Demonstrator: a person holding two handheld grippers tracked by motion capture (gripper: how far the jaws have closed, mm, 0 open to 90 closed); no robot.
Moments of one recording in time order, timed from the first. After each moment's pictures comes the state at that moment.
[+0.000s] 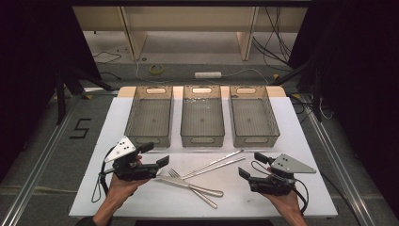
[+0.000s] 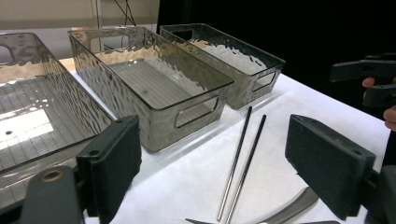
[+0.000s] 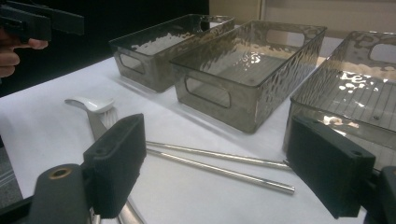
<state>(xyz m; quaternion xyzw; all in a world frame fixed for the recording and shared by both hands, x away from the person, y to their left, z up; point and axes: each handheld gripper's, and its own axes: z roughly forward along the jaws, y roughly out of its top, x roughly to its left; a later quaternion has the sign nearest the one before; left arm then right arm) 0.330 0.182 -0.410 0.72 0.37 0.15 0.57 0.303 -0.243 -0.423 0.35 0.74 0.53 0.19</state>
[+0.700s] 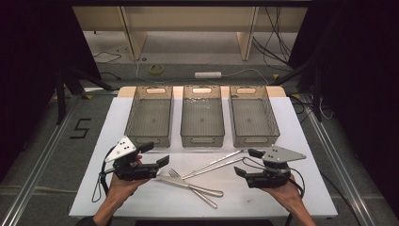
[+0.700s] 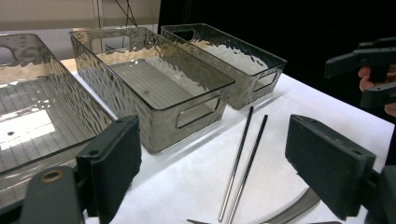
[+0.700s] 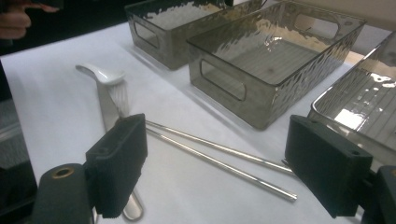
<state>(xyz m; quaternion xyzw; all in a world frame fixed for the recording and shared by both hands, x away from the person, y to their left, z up) 0.330 0.181 -0.410 0.72 0.37 0.15 0.57 0.323 -0.230 -0.404 0.30 0.81 0.48 0.17</state>
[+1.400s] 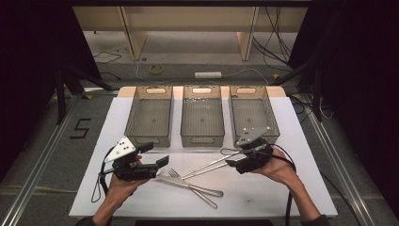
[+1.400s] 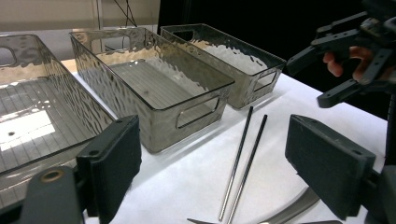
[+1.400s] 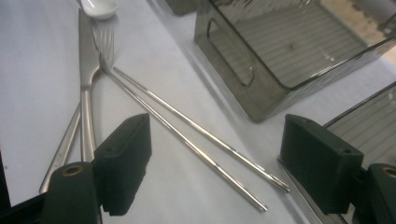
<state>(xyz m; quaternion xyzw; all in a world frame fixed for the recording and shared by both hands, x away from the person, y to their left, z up) 0.329 0.182 -0.410 0.72 0.37 0.15 0.57 0.379 -0.191 -0.388 0.21 0.91 0.32 0.15</state>
